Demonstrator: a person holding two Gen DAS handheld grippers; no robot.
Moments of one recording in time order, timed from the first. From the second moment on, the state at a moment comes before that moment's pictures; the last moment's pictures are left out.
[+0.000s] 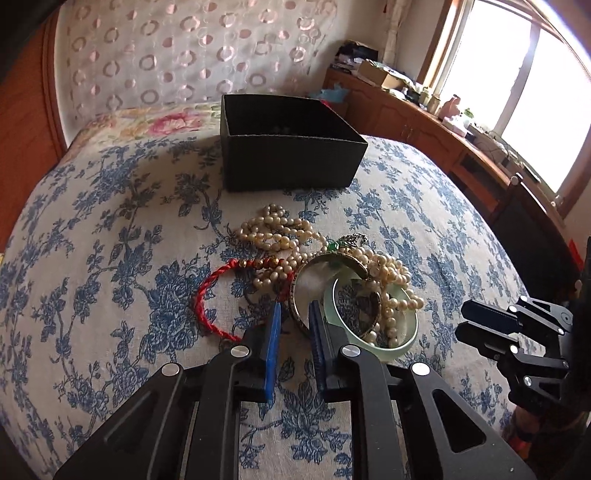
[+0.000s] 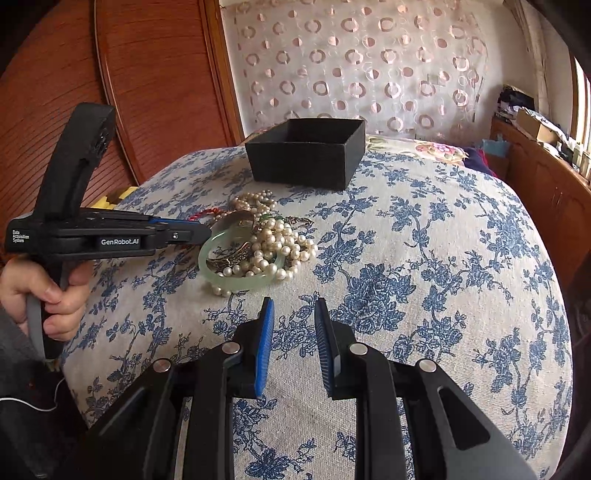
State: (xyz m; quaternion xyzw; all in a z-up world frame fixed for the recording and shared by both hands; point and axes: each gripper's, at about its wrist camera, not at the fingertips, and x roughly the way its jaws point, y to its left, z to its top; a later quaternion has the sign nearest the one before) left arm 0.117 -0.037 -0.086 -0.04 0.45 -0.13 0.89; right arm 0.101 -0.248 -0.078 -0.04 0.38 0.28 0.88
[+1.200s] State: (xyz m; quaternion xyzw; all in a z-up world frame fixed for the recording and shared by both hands) left arm 0.111 -0.068 -0.020 0.07 0.36 -0.13 0.92; right arm 0.103 -0.219 -0.058 -0.07 0.35 0.32 0.88
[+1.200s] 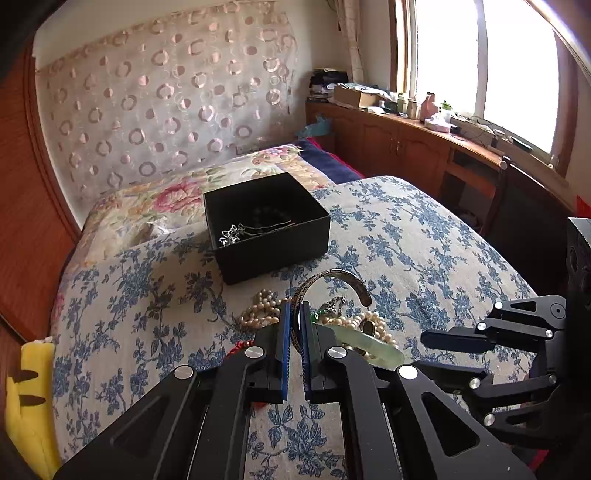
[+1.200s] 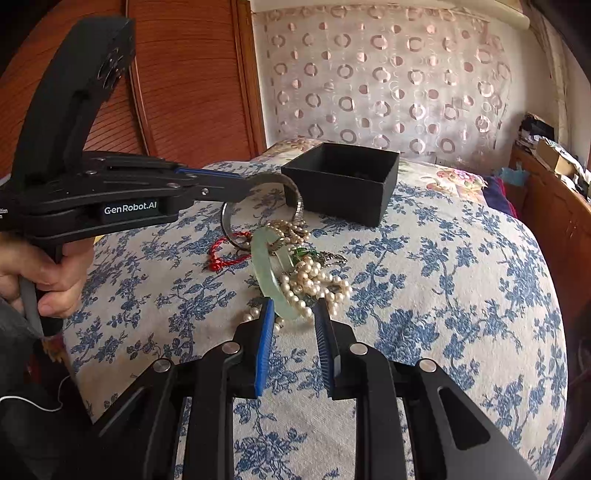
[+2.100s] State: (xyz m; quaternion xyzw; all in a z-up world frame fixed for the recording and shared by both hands) left arm 0.107 -0.052 -0.028 0.03 0.33 -0.09 0.94; right arm 0.129 -0.209 -0.055 0.01 0.37 0.34 0.87
